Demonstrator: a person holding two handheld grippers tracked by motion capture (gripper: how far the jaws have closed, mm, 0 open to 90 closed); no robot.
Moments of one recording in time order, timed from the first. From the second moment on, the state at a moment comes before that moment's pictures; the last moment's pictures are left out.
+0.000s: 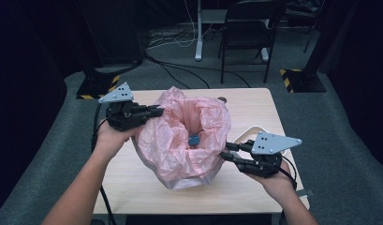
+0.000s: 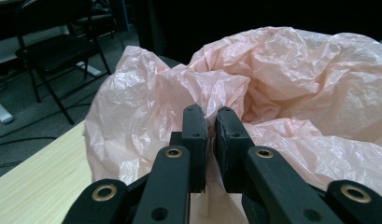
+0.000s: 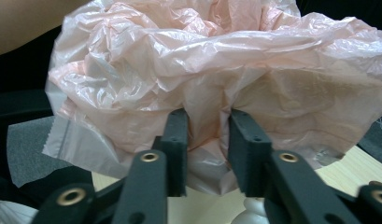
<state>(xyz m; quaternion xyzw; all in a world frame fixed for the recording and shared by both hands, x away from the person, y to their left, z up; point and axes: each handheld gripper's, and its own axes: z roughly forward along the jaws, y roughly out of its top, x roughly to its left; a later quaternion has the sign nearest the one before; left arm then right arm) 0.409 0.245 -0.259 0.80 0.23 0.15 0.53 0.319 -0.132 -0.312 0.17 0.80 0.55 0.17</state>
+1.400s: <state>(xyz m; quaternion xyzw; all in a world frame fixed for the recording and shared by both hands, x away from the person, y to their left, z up) 0.397 0.246 -0.229 0.78 0.20 0.14 0.57 0.319 -0.141 -0.261 0.14 0.78 0.58 0.20</state>
